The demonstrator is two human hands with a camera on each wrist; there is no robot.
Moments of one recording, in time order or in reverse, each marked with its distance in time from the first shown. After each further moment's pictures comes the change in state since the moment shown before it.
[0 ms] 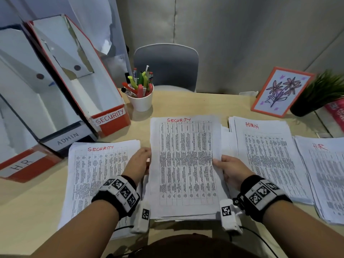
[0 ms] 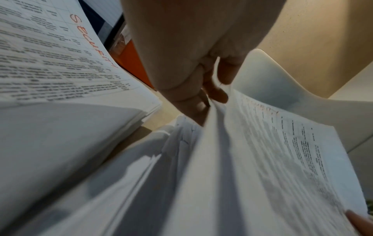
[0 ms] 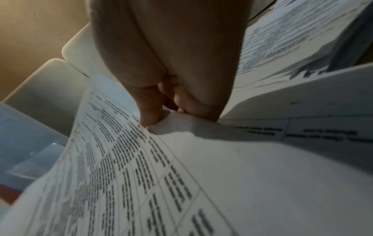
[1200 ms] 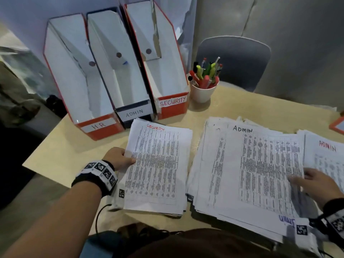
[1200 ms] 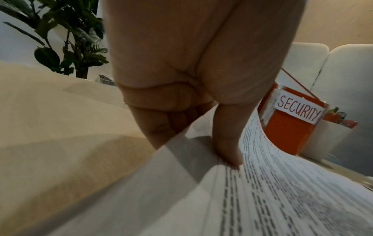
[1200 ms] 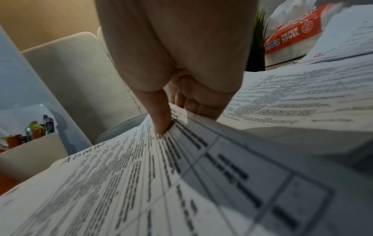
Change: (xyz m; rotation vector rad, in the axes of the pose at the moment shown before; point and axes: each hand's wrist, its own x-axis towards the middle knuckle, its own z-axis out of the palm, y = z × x) left_hand -0.045 -0.020 -0.202 0.844 0.331 -0.336; right_hand 0.038 -0.001 -0.061 -0.760 0.259 -0.073
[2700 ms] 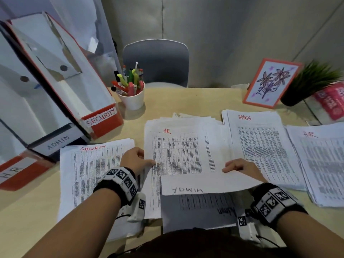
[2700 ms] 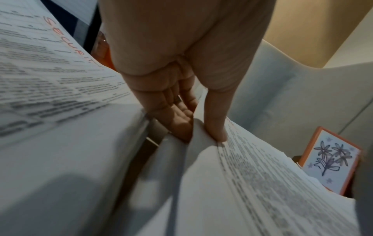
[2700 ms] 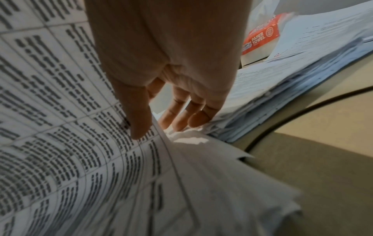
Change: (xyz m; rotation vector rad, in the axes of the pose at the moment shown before) left_hand -0.015 0.168 0.119 -0.148 -0.098 0.384; right_hand -0.043 0.036 0.010 0.267 -0.070 -0.157
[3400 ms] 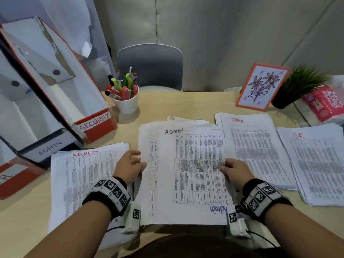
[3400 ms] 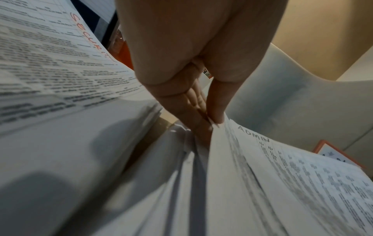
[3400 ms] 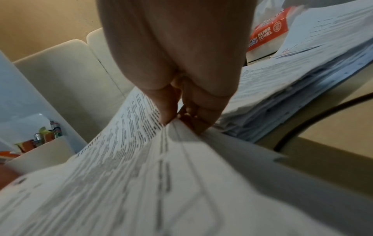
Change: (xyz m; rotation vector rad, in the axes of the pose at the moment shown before) left_hand -0.009 -0.006 0.003 -0.284 -0.027 0.019; right_hand 0.017 -0.002 0.013 -0.067 0.097 0.125
